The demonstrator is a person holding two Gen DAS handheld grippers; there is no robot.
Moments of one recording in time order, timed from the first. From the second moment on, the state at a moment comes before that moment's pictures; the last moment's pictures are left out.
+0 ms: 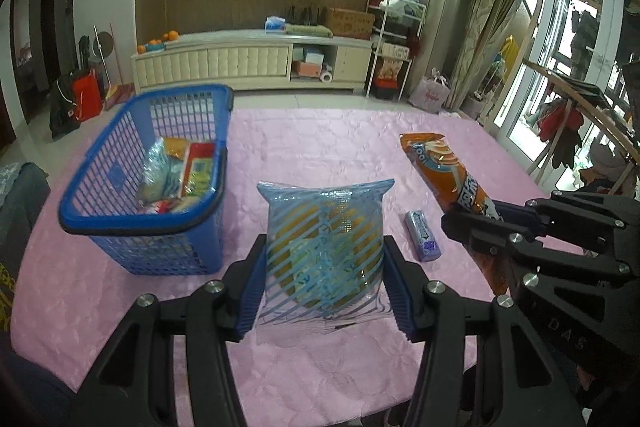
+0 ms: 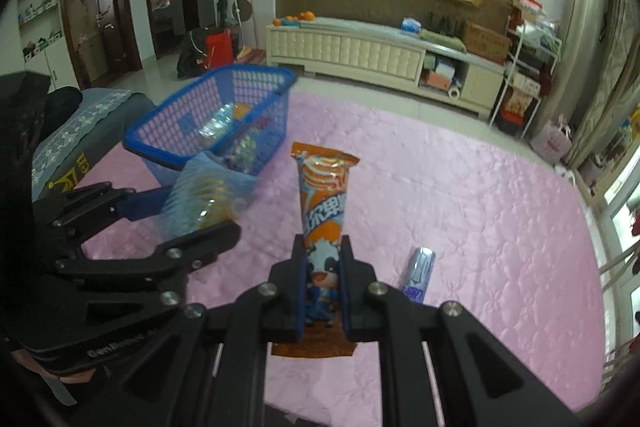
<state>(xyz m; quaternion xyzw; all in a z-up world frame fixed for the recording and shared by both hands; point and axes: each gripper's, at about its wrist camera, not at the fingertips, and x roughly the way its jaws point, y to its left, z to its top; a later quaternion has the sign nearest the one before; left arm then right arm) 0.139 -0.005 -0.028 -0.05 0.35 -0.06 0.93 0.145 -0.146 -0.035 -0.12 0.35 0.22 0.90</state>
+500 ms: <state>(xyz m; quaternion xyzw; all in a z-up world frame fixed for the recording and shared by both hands) 0.131 0.063 0.012 -0.05 0.31 -0.01 0.95 0.141 -0.084 0.006 -0.14 0.31 0.27 0.90</state>
